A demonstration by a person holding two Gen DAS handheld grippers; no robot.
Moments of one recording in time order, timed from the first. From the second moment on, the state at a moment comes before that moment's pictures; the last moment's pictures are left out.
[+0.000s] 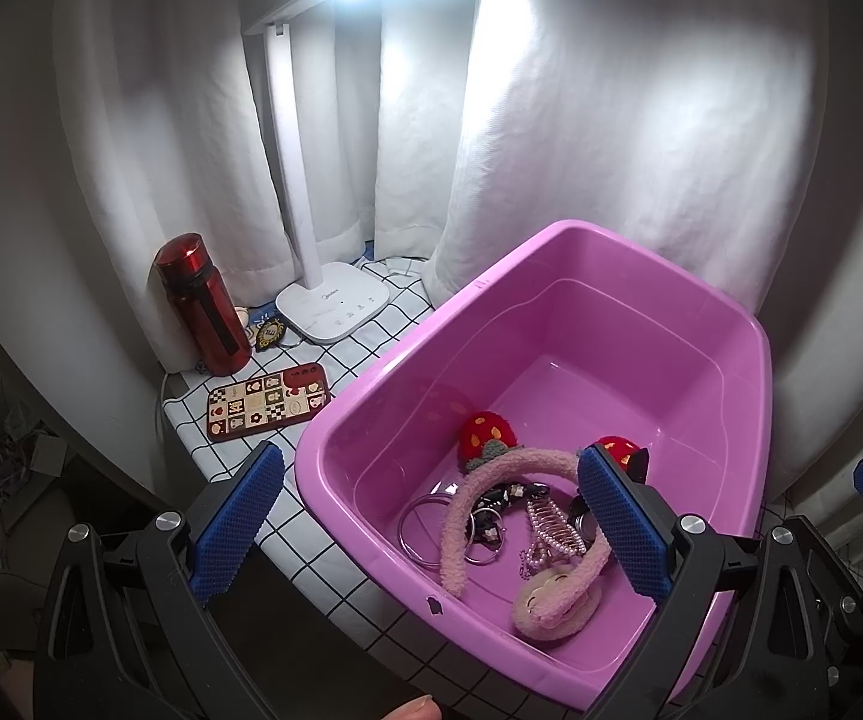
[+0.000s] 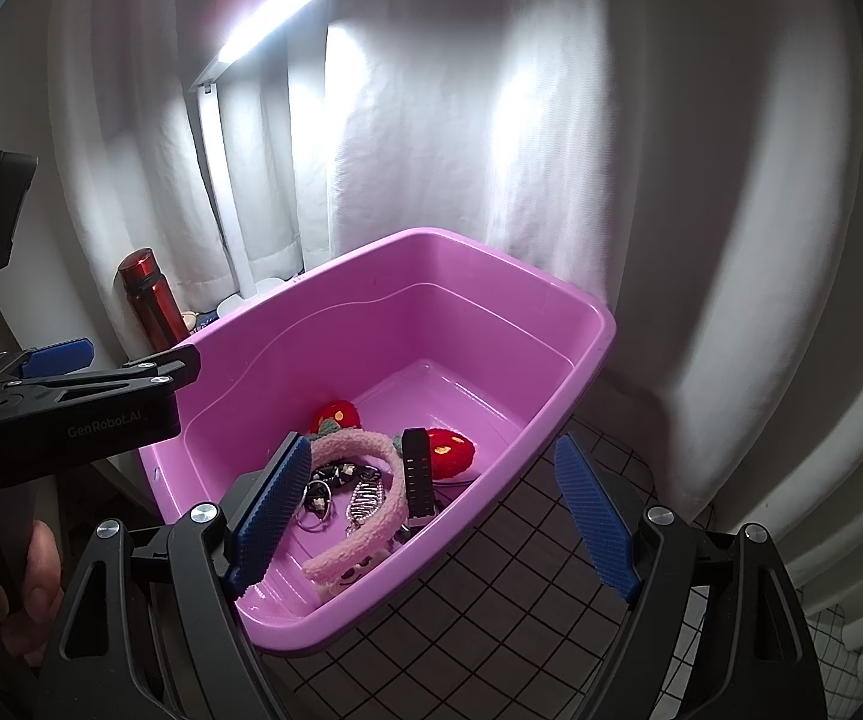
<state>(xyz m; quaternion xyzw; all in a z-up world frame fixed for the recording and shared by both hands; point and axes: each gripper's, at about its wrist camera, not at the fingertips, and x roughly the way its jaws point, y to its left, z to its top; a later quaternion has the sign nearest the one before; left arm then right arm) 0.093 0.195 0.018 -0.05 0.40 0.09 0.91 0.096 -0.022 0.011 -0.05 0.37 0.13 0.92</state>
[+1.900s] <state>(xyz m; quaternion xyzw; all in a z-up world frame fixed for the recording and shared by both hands) 0.088 0.193 0.022 -0.05 0.40 0.09 0.91 0.095 -0.020 0.012 -0.05 0.37 0.13 0.92</state>
